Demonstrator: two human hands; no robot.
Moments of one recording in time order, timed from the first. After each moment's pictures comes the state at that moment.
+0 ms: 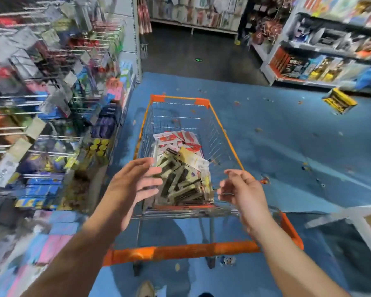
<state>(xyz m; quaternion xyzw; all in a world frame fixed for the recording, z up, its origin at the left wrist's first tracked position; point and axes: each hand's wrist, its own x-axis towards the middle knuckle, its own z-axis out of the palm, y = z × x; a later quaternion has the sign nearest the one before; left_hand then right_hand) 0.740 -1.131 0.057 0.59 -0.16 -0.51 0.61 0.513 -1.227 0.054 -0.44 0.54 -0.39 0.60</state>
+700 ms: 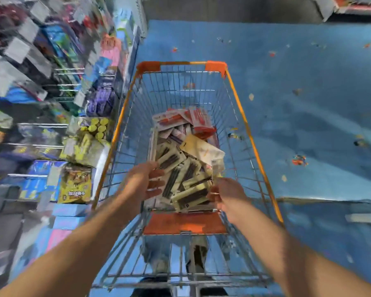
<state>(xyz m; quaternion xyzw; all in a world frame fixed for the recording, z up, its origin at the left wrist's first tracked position) 0.760 -1.343 -0.103 0.73 -0.01 -0.53 0.44 0.555 -1.427 -0.162 -0.29 0.68 -0.13 0.66</state>
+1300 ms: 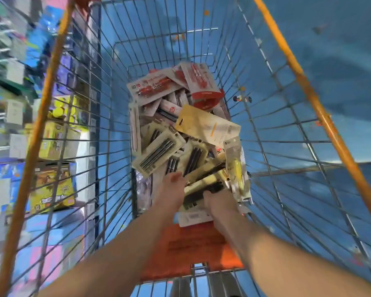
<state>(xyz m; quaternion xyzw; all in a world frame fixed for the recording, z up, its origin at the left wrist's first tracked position) 0.729 -1.394 -0.333 0.80 -0.09 -0.54 0.23 0.598 -1.417 -0.369 -0.38 0.78 0.11 0.49</state>
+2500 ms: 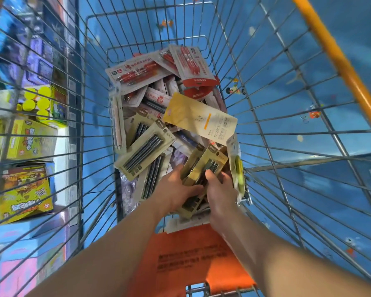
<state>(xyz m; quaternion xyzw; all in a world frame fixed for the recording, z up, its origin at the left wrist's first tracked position) 0.729 -1.410 -0.383 0.74 -0.34 -0.57 0.12 0.605 -1.427 -0.383 -0.20 0.77 -0.18 0.57</state>
